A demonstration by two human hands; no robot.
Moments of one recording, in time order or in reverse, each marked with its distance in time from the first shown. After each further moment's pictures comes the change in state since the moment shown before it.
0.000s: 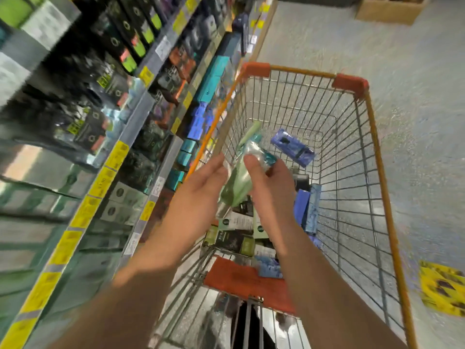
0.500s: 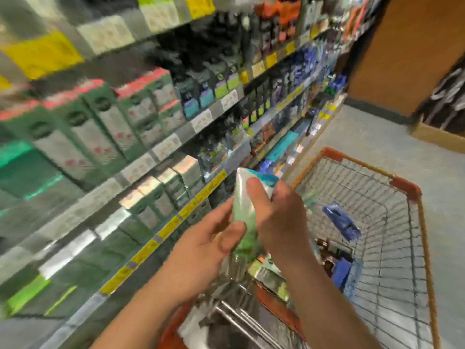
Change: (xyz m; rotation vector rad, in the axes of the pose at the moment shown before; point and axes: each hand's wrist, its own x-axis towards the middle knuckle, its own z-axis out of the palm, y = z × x) left_hand -0.190 0.009 -0.164 -0.227 0.081 0.216; right_hand -0.182 -0.159 0.092 -0.199 -0.328 -0.376
